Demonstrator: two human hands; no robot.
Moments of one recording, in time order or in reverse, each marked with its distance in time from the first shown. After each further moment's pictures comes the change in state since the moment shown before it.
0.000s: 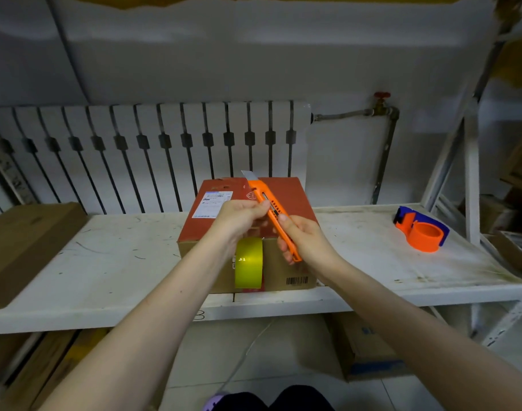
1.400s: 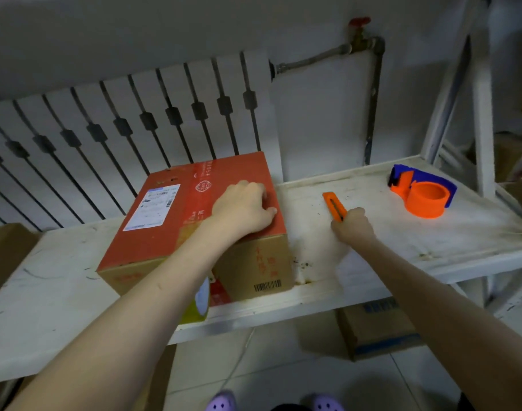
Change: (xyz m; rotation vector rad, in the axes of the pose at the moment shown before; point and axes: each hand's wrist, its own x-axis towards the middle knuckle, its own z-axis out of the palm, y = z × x) left_hand 0.105 -0.020 0.097 1.292 -0.081 0.227; right_hand 0.076 0.156 -0.181 -0.541 0.546 0.614
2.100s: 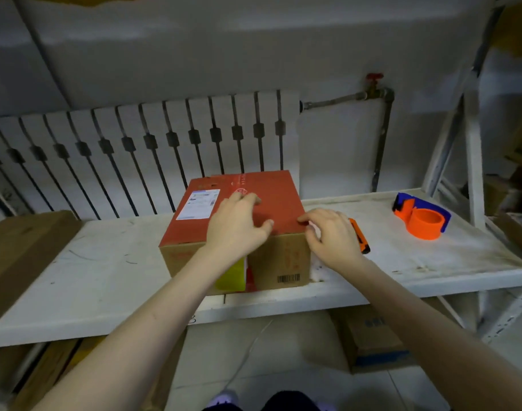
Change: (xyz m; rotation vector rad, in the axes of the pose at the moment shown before) left_hand -0.105 -0.046 -0.033 -0.176 0.301 -0.049; right_hand -0.155 -0.064 -0.010 -0.287 0.169 -1.018
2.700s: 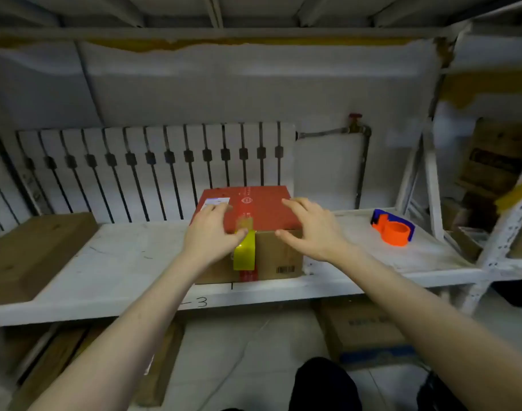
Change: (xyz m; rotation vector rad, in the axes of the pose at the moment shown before) left_hand -0.083 -0.031 -0.057 -0.062 0.090 -0.035; right_hand -0.029 -0.095 -0.079 -0.161 -0.174 -0.061
